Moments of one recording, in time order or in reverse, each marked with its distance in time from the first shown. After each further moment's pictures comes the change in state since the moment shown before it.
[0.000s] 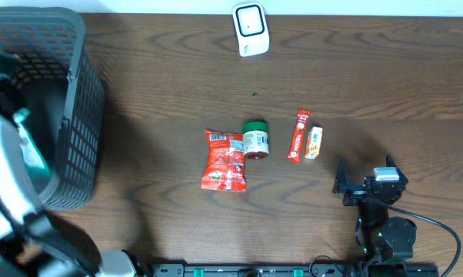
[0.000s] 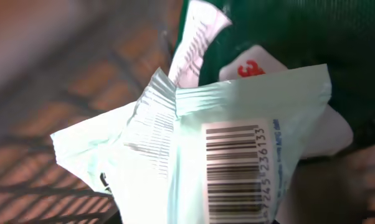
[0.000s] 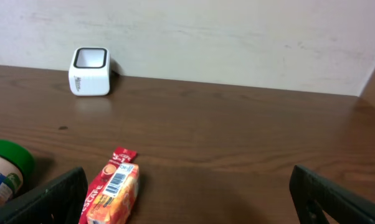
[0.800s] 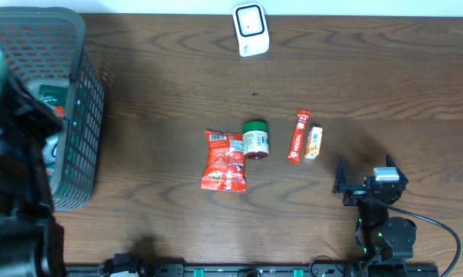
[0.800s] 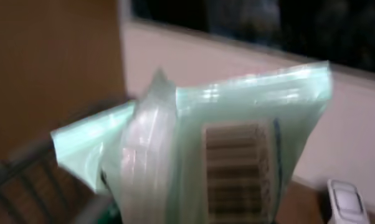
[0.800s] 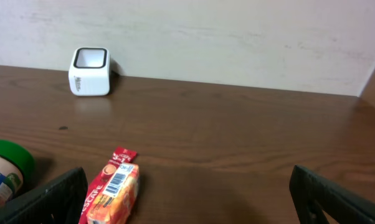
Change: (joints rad) left arm -0.461 -0.690 0.016 -0.161 -0.013 -0.095; right arm 0.000 0.000 0.000 0.000 0.000 0.000
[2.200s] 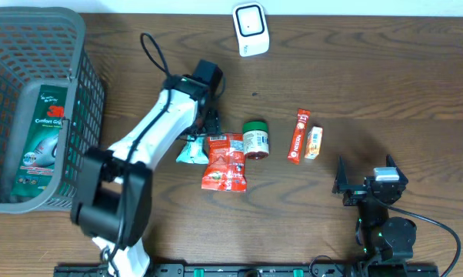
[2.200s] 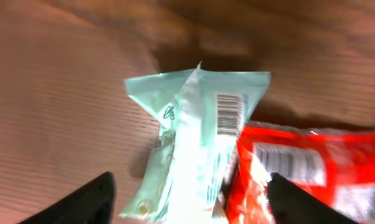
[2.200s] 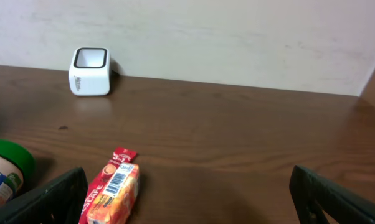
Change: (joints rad) left arm -0.522 0.990 -0.043 -0.221 0.113 -0.307; right arm 0.000 0.000 0.000 0.000 0.000 0.000
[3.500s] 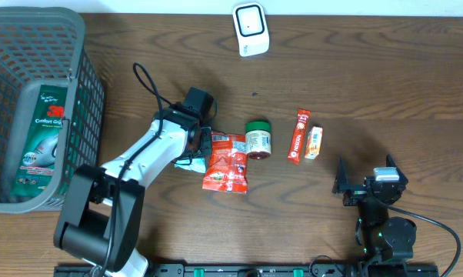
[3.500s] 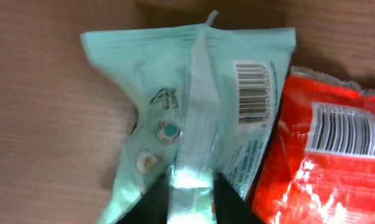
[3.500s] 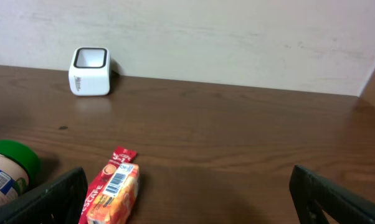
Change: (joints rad) left arm 0.002 -0.135 -0.340 0.265 0.069 -0.005; right arm 0.000 0.000 0.000 0.000 0.000 0.000
